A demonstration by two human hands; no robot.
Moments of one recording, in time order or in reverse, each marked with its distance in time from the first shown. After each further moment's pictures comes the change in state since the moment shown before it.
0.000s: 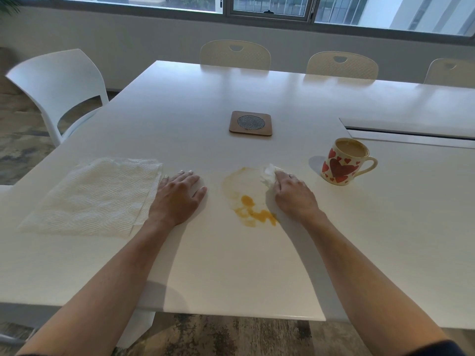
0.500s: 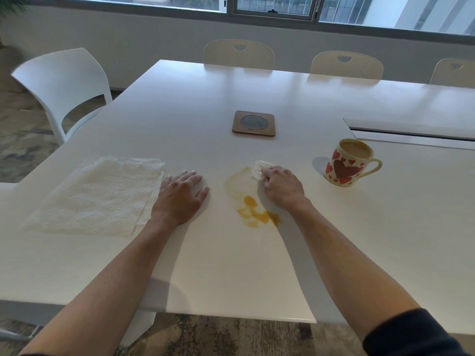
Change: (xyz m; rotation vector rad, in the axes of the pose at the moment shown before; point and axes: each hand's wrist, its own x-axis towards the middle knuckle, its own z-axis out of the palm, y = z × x) left_hand 0.001 -0.001 0.002 -0.002 0.008 -0.004; right_hand 0.035 -0.022 0.013 -0.090 -0.052 -0.026
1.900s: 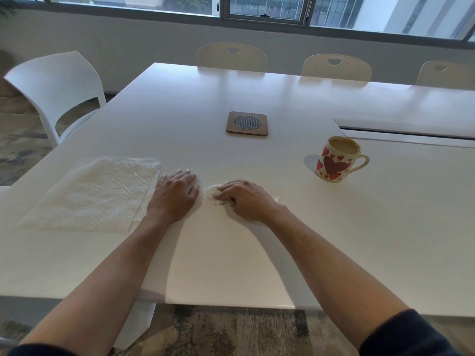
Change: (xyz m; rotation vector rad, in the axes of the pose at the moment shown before) left_hand -0.002 0.002 -0.003 -0.009 -0.005 0.001; right_hand -0.041 -0.043 0.010 0.078 -0.139 -0.502
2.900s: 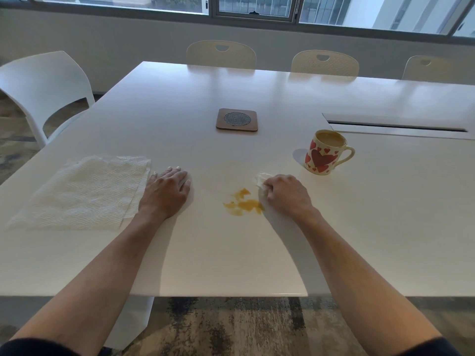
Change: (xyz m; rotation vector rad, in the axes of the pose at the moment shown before) left_hand -0.002 0.002 0.001 0.033 -0.029 0.012; right_hand -0.062 0.053 -0.024 -0.125 0.205 0.477
